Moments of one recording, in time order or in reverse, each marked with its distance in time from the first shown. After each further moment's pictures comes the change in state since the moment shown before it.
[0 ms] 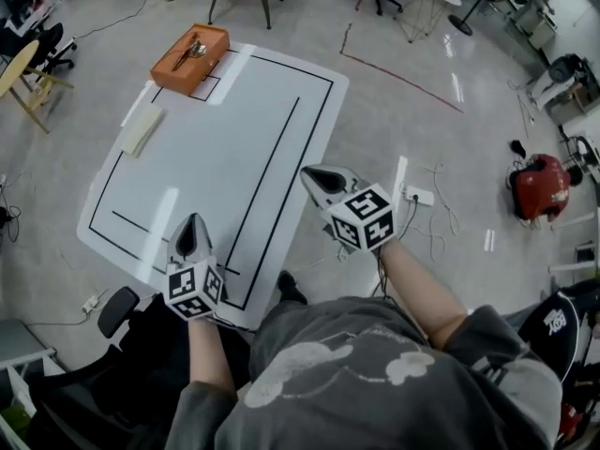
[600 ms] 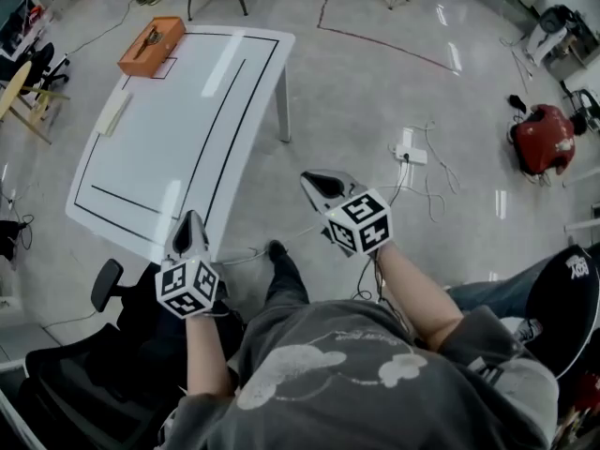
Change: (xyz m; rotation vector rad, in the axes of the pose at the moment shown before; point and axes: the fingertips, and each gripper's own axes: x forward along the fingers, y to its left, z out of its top) left arm -0.110 -0.148 -0.064 0.004 0.049 -0.041; right arm -0.188 0.004 -0.133 0.111 -0.034 -0.057
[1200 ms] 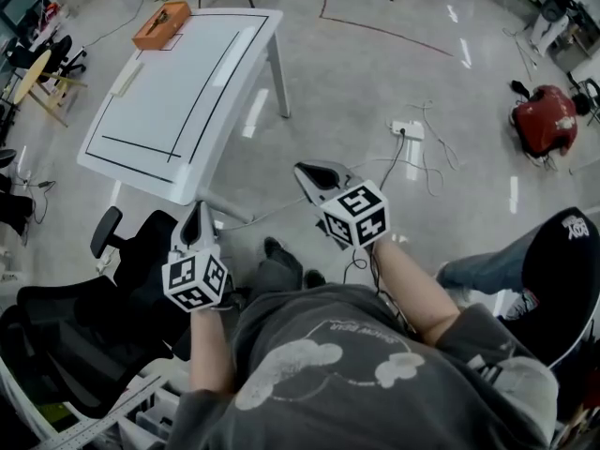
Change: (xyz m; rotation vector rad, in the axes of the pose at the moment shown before) left arm -0.194 -0.111 -0.046 0.081 -0.035 -0.017; right arm -0.178 0.102 -0.048 0.012 -0.090 0.055
